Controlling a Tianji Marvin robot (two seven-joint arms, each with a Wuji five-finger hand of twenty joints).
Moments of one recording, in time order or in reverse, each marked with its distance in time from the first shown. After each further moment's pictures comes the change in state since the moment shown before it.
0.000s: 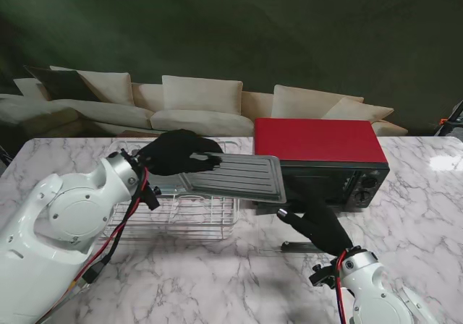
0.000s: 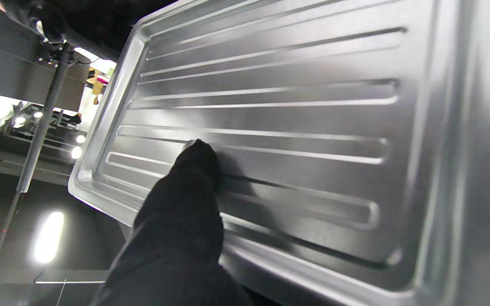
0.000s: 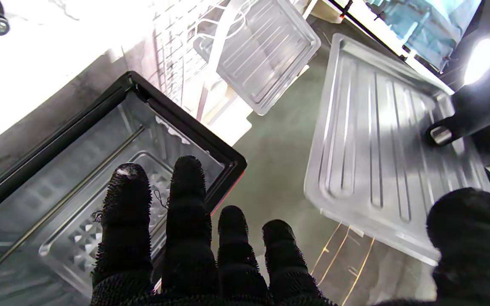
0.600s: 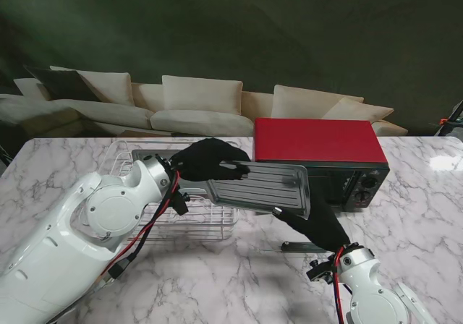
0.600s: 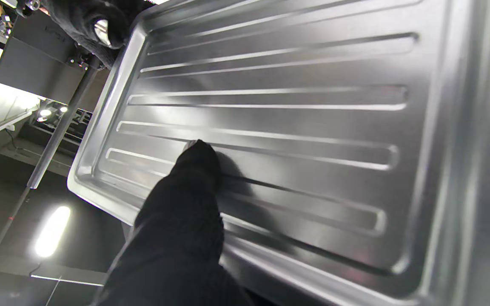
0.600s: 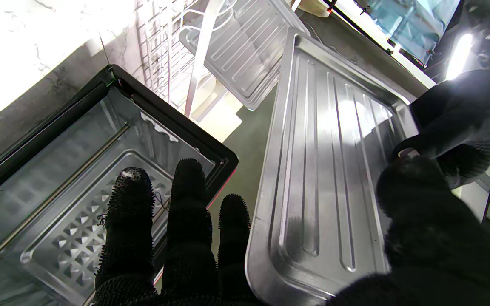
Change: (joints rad) left arm -0.118 -0.024 0.198 0.087 -0.084 0.083 0.019; right arm 0.041 -0.005 -0.018 0.047 0.024 -0.051 -0.017; left_hand 0.000 -0.001 0.007 0.000 0.001 0.006 0.001 0.014 0.000 0.010 0.000 0.000 0.000 0.000 0.001 0.000 0.000 0.001 0.001 0.000; right_hand 0.299 -0.033 -0.029 0.005 0.021 0.000 0.268 0.123 0.019 -0.010 0.187 0.072 -0.020 -0.006 0.027 -0.027 -0.039 -0.036 -0.029 -0.033
